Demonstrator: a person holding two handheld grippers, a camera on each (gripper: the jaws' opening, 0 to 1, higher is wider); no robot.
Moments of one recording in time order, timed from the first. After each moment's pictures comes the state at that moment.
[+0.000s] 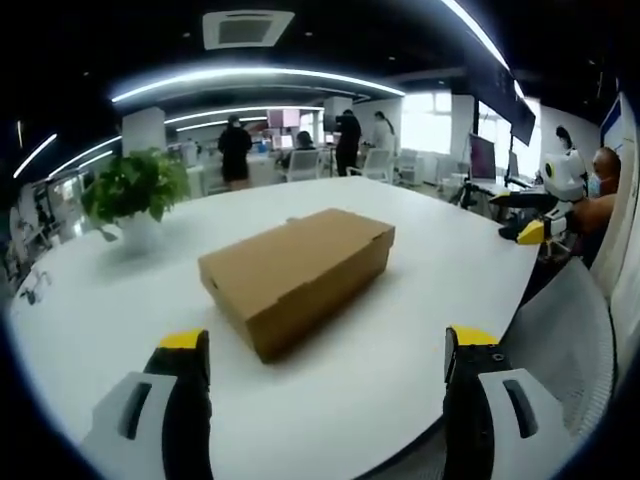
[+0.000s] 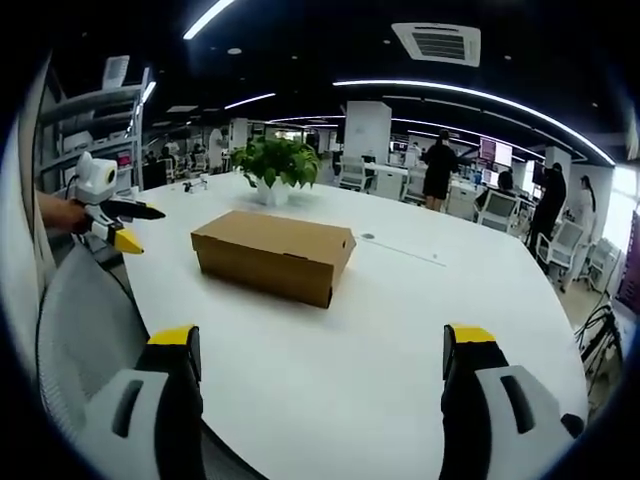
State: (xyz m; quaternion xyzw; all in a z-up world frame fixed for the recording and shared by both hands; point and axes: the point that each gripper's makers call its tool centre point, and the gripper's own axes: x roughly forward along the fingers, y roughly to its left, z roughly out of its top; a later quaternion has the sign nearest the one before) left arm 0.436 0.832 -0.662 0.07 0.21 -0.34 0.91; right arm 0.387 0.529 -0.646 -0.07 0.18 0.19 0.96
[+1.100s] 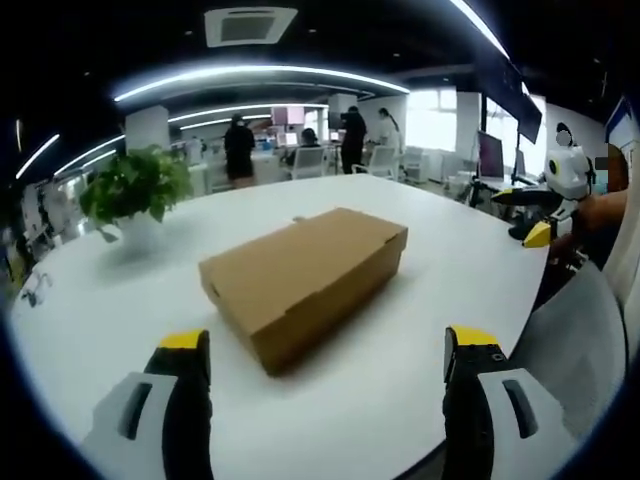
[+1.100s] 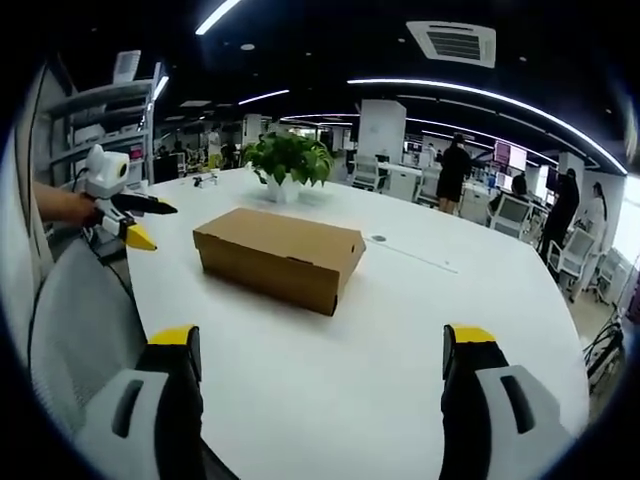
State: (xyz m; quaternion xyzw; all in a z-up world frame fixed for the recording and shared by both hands) left arm 0.461 0.827 -0.668 0.07 0.21 -0.33 0.92; right arm 0.412 0.537 -0.650 -0.08 0.19 0.22 0.95
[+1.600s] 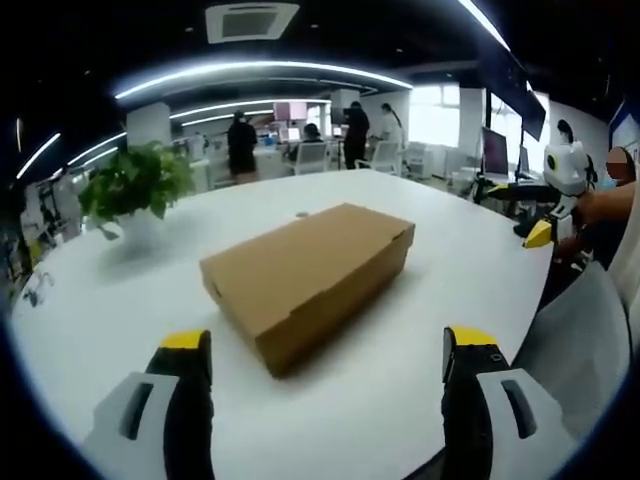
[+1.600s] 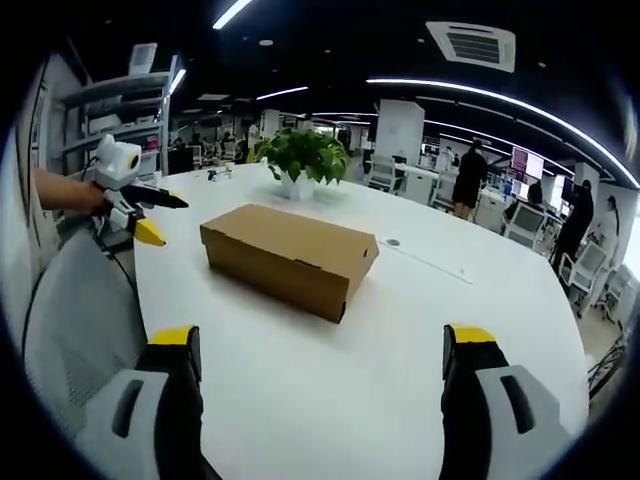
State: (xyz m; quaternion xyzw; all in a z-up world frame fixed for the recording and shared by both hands) left arm 0.470 0.827 -0.674 0.08 0.23 -0.33 0.92; right arm 0.430 0.548 -0.654 -0.10 0.19 0.26 0.94
